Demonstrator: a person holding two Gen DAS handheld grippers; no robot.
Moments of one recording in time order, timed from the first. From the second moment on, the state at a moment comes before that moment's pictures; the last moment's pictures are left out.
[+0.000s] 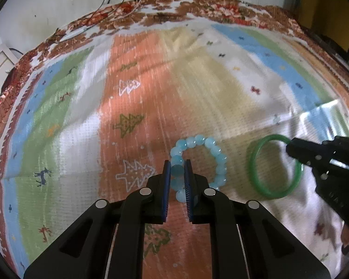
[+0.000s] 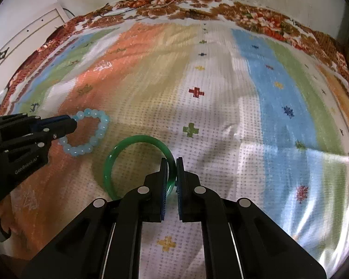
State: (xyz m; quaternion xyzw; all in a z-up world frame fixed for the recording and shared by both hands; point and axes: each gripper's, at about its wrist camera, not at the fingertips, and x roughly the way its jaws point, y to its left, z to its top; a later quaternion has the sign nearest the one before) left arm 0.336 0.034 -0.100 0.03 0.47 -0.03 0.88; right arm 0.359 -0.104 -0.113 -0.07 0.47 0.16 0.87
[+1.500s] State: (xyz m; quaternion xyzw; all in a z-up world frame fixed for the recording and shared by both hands) left arm 0.197 0.020 0.010 -0.05 0.37 -0.08 0.92; right arm 0.238 -0.139 -0.017 -0.03 0.37 0.16 0.91
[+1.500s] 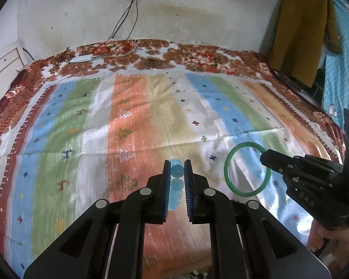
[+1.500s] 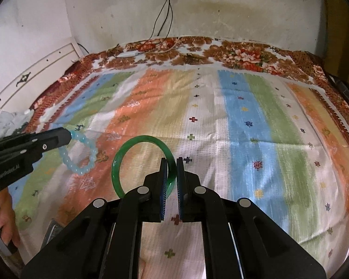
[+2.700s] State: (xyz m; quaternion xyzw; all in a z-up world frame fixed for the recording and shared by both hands) left arm 0.085 0.010 0.016 -0.06 0.35 -0.10 0.93; right arm 0.136 -0.131 -0.011 -0.06 0.36 0.24 0.90
